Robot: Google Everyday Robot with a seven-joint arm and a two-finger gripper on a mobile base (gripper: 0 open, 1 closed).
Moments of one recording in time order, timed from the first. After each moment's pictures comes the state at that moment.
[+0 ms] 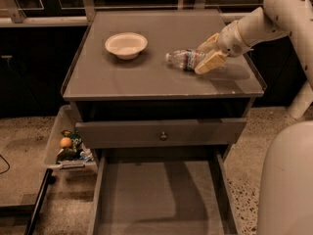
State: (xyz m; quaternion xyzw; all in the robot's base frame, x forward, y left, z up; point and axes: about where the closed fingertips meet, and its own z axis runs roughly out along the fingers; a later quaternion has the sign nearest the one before) arm 0.724 -0.174 0.857 -0.60 0.70 0.14 0.36
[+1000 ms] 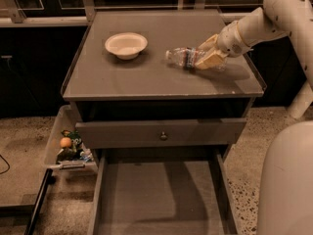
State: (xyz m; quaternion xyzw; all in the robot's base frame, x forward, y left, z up) arm 0.724 -0.174 0.857 -0.60 0.70 0.14 0.36
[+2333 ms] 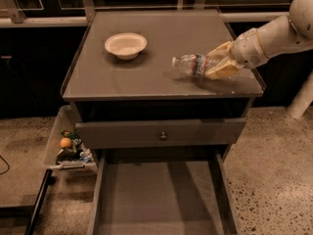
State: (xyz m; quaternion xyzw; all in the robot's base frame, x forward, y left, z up) arm 0.657 -0.184 0.868 -0.62 0.67 0.16 0.38
